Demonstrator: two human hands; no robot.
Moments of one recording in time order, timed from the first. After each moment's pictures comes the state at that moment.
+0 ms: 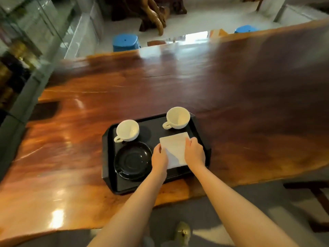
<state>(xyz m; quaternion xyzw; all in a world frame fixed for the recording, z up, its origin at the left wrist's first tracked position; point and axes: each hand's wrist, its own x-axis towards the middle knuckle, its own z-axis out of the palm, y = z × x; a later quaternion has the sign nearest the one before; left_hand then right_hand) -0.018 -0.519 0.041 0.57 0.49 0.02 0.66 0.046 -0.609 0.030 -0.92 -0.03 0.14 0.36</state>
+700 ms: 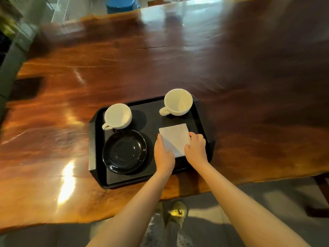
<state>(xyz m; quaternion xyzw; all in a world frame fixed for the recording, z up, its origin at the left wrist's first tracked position) 0.003 -0.543 0.002 0.68 0.48 0.02 0.55 0.069 -0.619 -0.029 -0.93 -0.09 0.21 0.29</state>
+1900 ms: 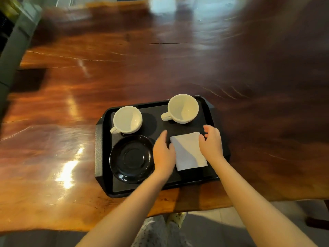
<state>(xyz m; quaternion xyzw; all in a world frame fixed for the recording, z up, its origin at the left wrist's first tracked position) 0.015 -0.489 0.010 0.70 0.45 0.03 0.55 0.118 -0.591 -0.013 -0.91 -0.05 0.20 0.37</state>
